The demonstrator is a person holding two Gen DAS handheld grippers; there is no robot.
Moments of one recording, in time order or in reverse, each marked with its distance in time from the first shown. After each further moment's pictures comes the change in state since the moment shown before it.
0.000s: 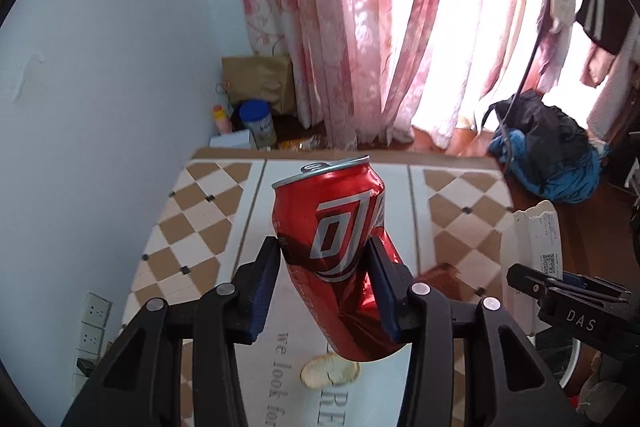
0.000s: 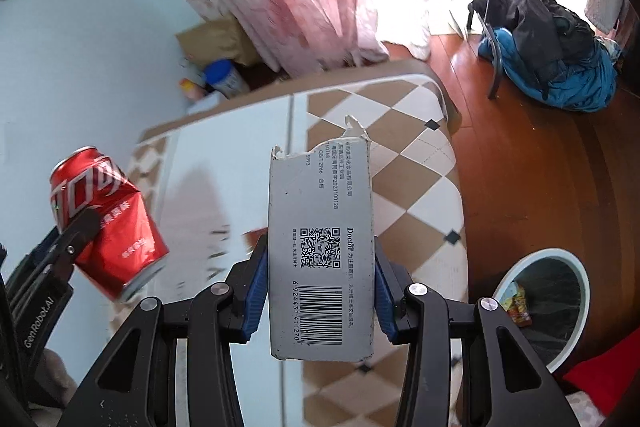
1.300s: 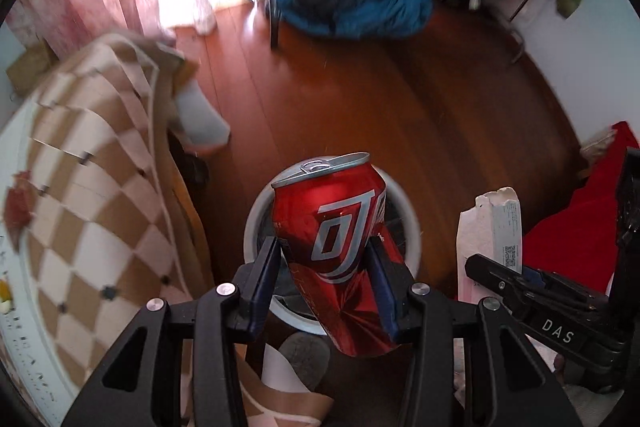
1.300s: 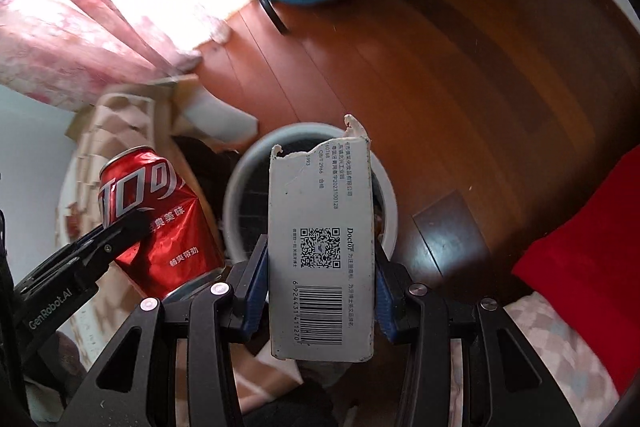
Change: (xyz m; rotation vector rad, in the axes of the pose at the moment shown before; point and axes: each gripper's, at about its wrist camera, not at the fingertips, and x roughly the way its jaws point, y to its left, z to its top) left arm 0.030 -0.399 -0.138 0.393 0.420 -0.418; right arm -0.075 -0.419 -0.198 0.500 0.065 -0.105
